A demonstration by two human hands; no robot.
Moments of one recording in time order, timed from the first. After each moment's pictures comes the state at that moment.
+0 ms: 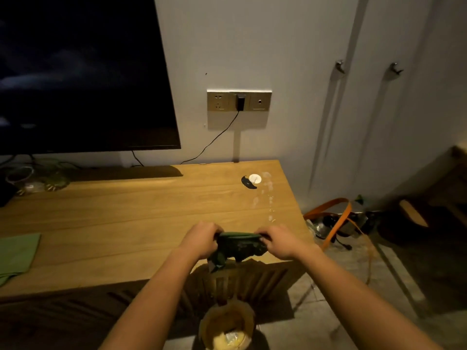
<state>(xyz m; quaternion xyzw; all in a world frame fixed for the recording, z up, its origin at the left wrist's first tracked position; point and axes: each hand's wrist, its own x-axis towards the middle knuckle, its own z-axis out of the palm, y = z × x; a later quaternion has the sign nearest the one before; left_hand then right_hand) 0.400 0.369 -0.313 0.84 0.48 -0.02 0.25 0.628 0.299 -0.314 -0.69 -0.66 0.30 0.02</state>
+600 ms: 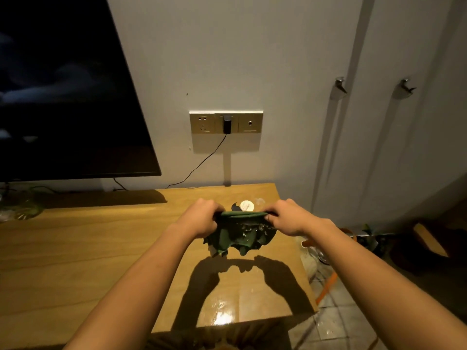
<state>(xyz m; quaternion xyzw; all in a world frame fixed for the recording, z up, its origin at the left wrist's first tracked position) 0.510 0.505 -0.263 0.84 0.48 0.02 0.24 0.751 0.440 -0.258 -0.67 -0.69 0.25 0.06</state>
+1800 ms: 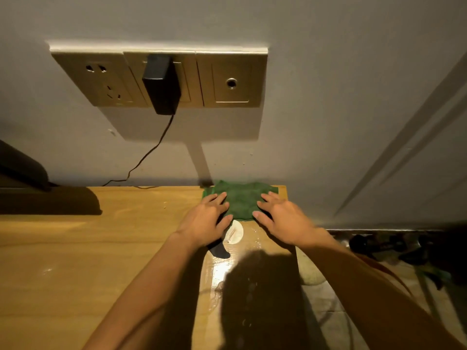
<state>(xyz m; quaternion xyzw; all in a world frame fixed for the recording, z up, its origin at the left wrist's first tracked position) 0.662 0.721 -0.497 0.85 0.48 -0.02 0.22 0.892 0.676 -0.482 -0.64 -0.73 0.23 0.01</state>
